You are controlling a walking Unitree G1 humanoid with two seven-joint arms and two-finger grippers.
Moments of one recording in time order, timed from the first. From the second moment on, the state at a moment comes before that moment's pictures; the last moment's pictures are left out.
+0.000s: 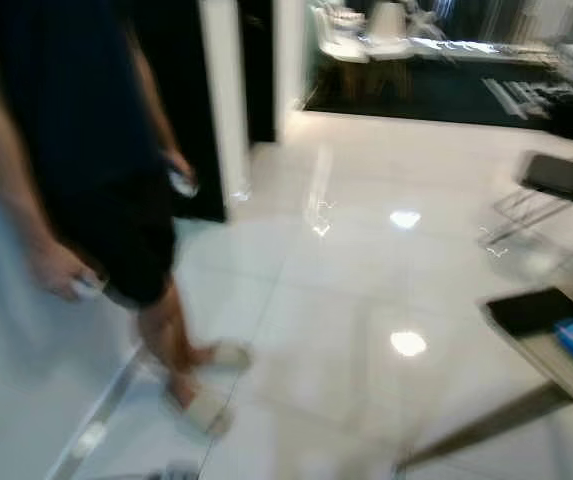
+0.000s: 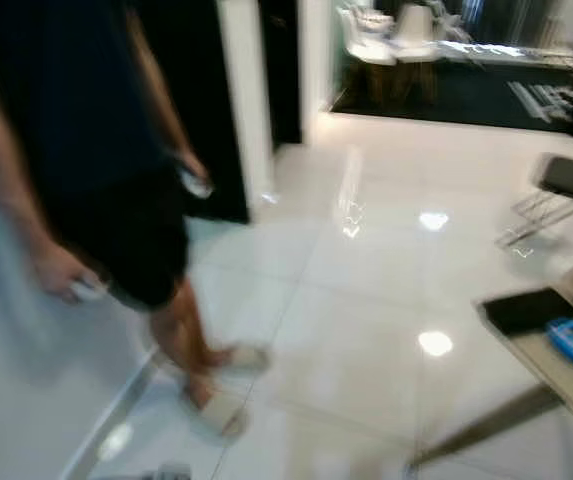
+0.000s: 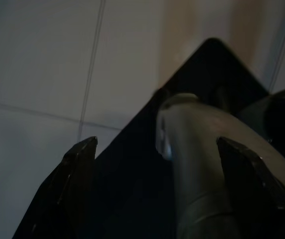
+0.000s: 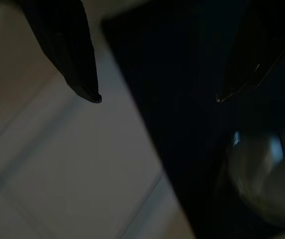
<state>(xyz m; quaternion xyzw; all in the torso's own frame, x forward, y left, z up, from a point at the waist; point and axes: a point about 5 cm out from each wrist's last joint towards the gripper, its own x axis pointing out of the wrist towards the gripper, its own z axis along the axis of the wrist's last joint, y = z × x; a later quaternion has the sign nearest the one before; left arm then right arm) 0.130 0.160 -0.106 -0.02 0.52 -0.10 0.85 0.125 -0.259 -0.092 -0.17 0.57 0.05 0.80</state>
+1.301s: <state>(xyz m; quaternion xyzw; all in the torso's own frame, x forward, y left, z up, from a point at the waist) 0.127 0.158 -0.107 -0.03 0.53 -0.12 0.84 0.109 -0.253 -0.099 -0.15 0.59 0.05 0.79</state>
